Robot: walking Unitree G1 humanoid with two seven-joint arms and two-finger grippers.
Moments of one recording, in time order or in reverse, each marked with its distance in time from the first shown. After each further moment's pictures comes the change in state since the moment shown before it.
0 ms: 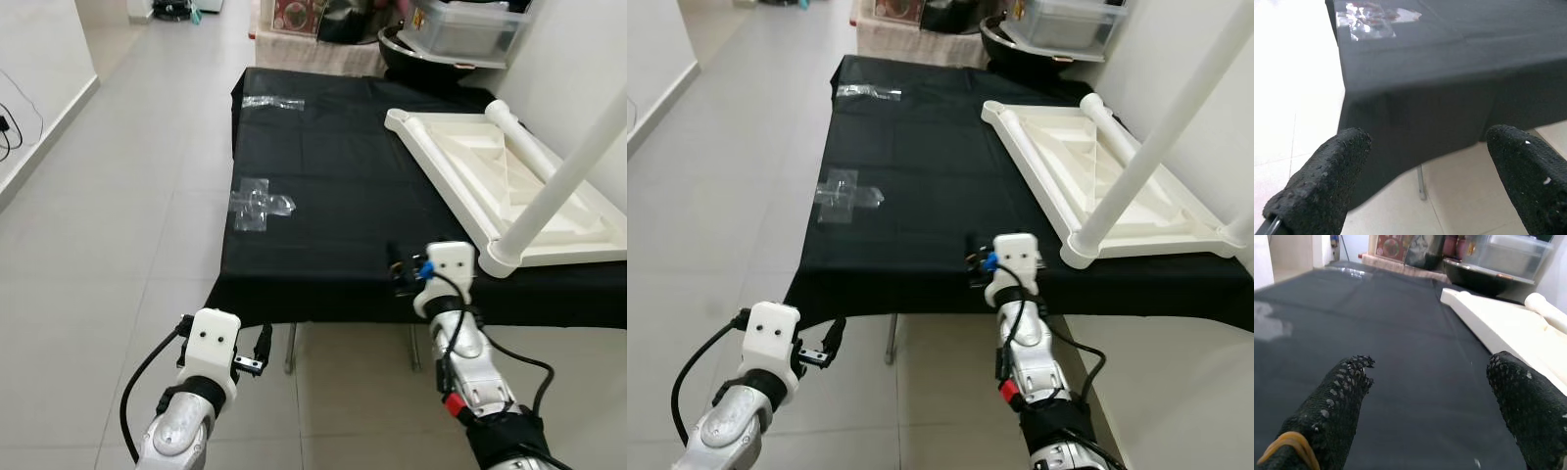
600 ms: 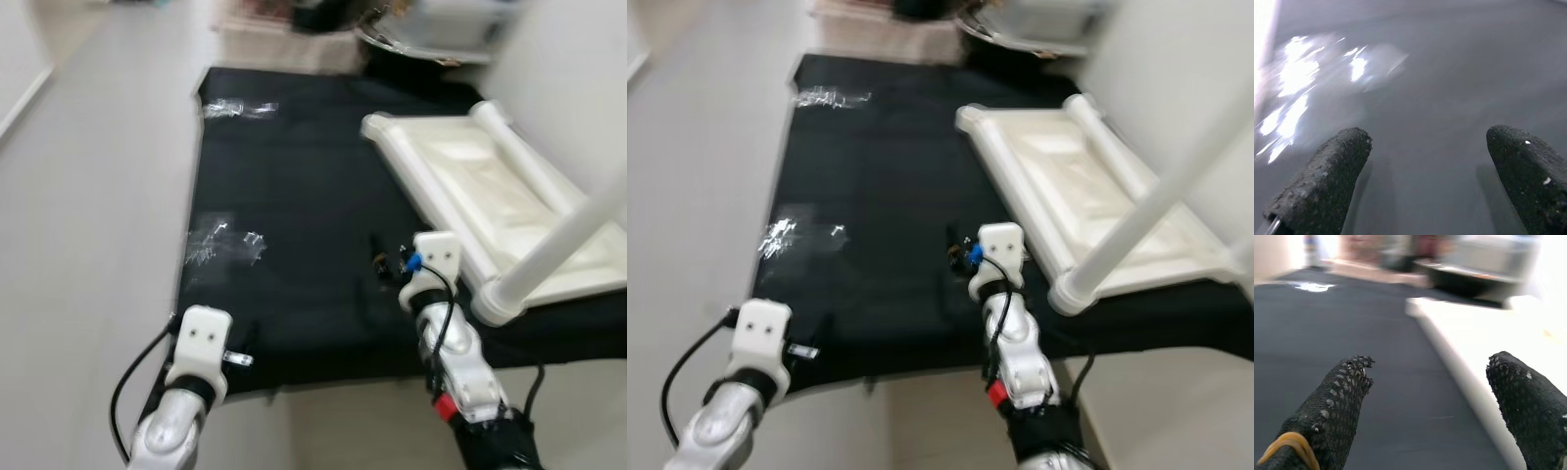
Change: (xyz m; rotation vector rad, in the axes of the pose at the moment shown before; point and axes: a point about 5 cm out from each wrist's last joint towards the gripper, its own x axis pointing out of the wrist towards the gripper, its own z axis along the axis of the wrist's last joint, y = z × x) left arm 0.005 0.004 0.004 0.015 -0.022 0.034; right arm -0.002 0.000 0.017 -0.001 -0.008 0.011
